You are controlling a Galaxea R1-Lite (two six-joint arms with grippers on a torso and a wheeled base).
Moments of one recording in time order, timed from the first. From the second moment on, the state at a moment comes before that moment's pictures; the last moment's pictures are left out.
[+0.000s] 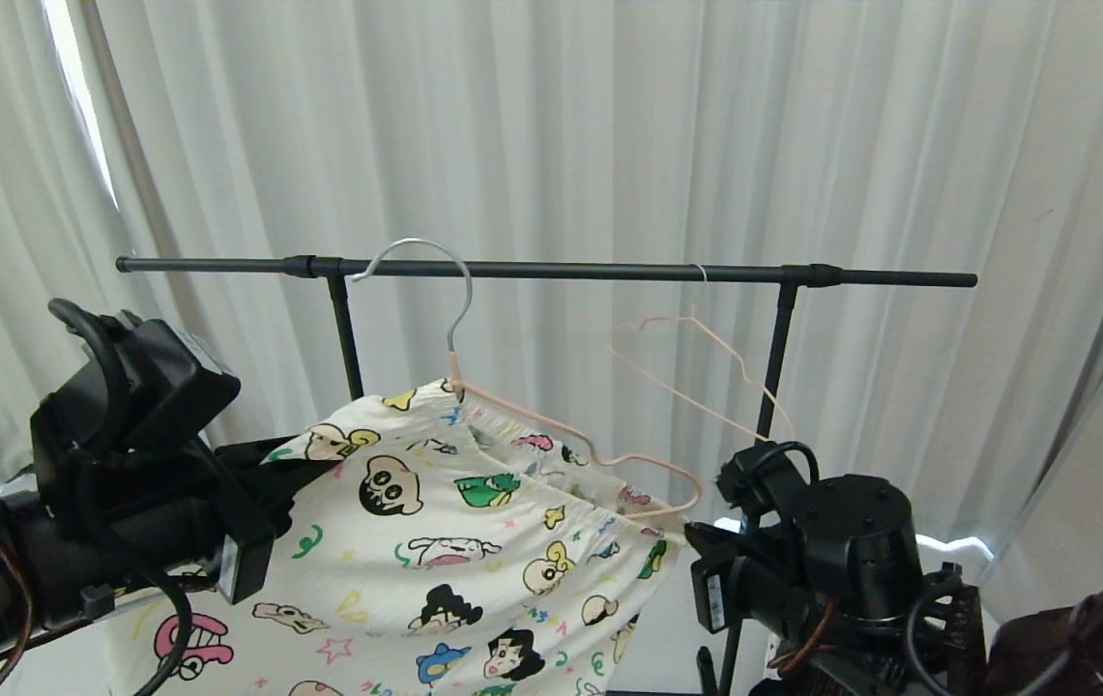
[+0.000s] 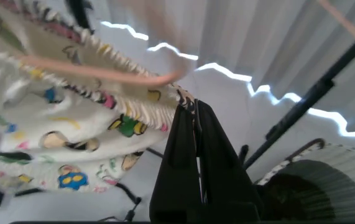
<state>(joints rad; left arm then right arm) -0.32 1.20 -0.54 -0.37 -0.22 0.46 0.87 1.88 -0.54 -0.93 -0.32 0.22</state>
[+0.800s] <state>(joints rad) -0.32 1.24 -0.36 -0.39 -0.03 0.54 0.81 1.71 -0.54 -0.81 -0.18 0.12</state>
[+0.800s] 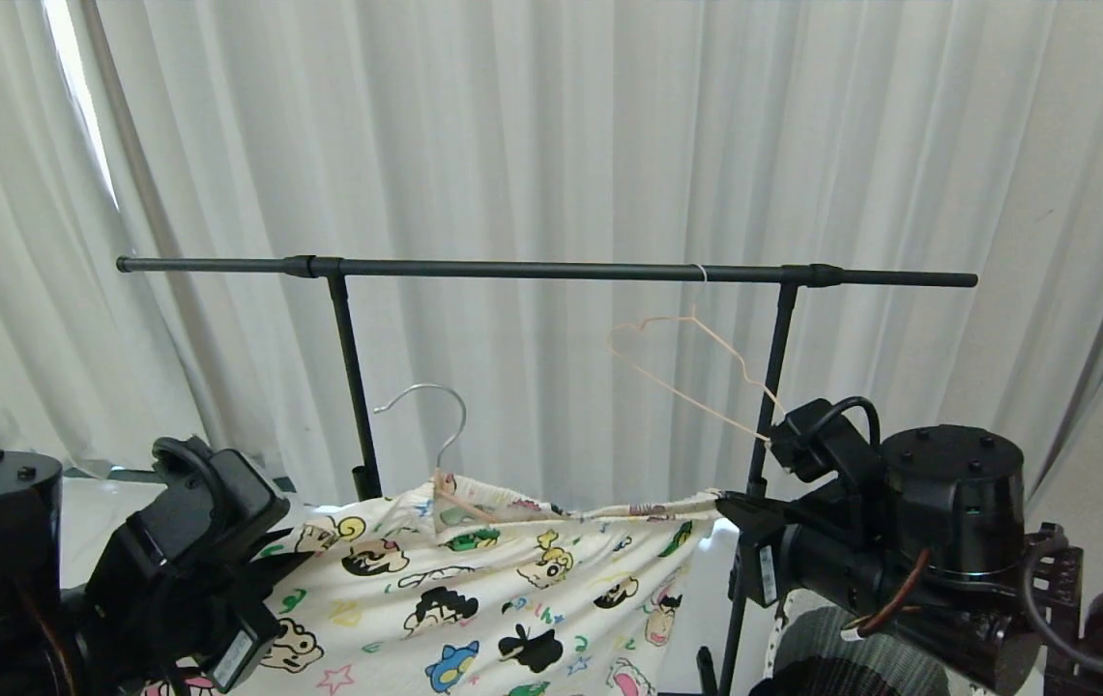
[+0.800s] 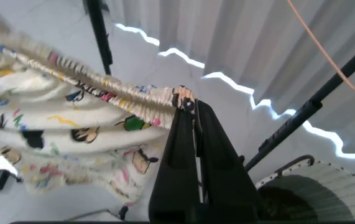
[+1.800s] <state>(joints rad) -0.62 1.21 -0.36 -0.53 -0.04 0.42 0.85 1.51 -0.67 -0.41 0.23 -0.27</state>
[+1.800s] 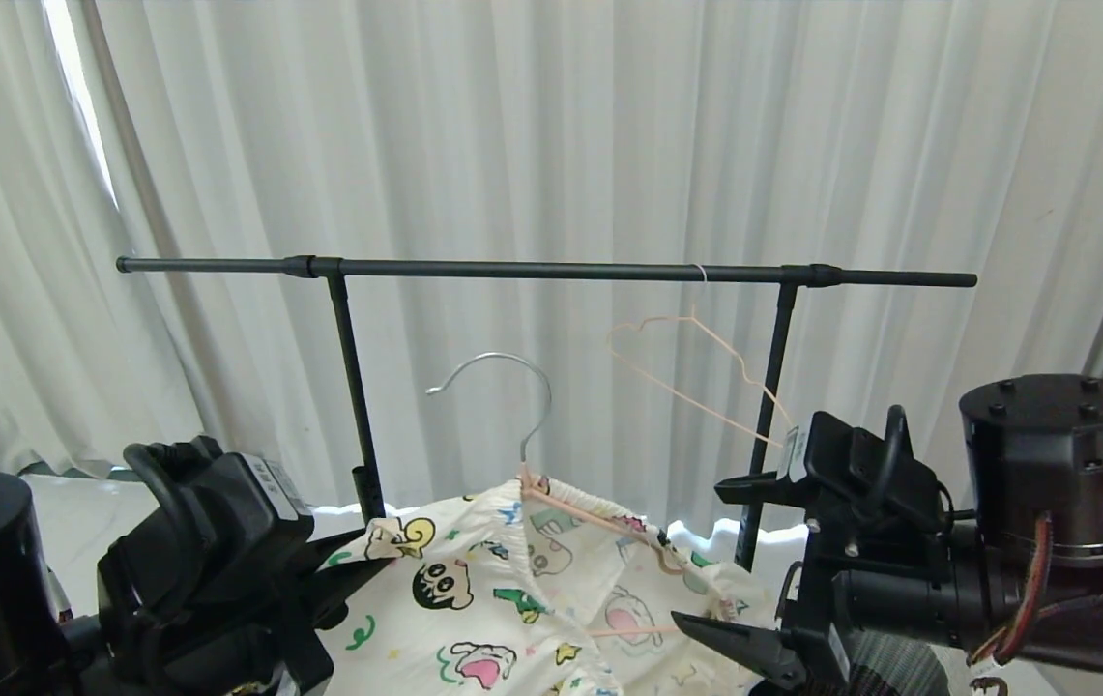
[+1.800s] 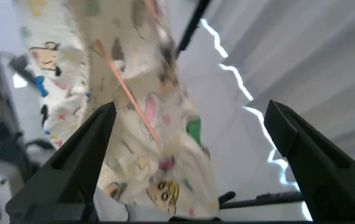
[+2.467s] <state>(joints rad) -0.70 1.18 -0.33 -0.59 -0.03 0.41 0.90 1.64 -0.94 -0.11 0.34 -0.36</state>
